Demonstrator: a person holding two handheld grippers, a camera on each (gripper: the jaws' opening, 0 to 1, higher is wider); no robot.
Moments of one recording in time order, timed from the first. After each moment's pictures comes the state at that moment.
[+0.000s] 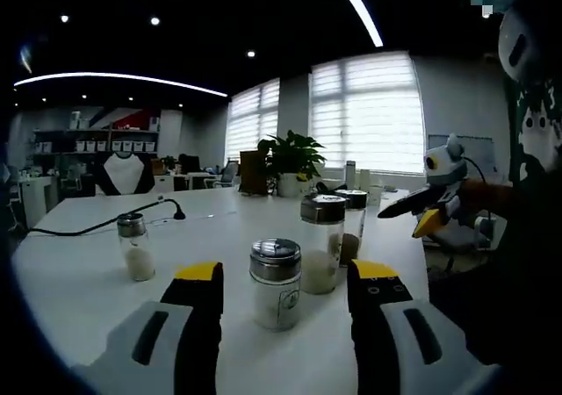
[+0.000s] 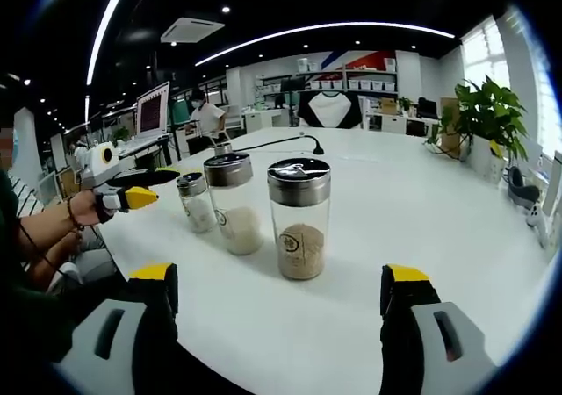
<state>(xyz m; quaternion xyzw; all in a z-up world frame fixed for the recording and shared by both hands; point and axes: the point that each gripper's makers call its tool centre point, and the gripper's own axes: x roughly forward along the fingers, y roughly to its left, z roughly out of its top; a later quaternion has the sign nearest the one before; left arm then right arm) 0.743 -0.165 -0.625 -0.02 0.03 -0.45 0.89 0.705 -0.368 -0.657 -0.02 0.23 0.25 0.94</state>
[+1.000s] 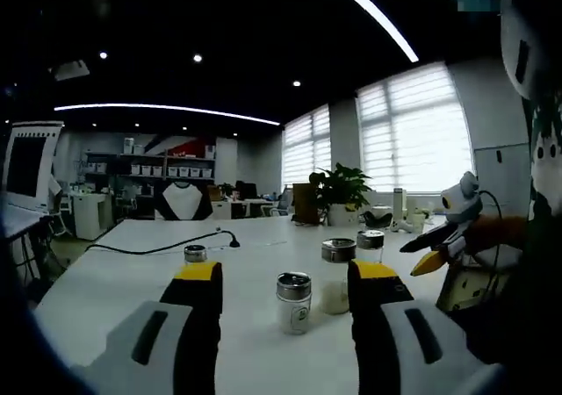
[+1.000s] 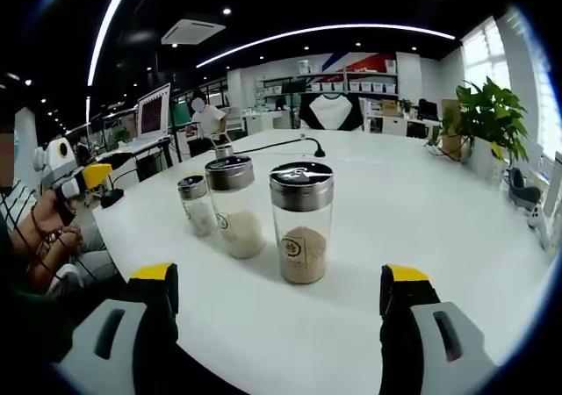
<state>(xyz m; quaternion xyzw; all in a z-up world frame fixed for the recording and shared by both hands) 0.703 -0.117 -0.570 -0.02 -0.03 -0.30 0.95 0.704 -0.364 -0.654 -0.02 0.22 0.25 0.94</state>
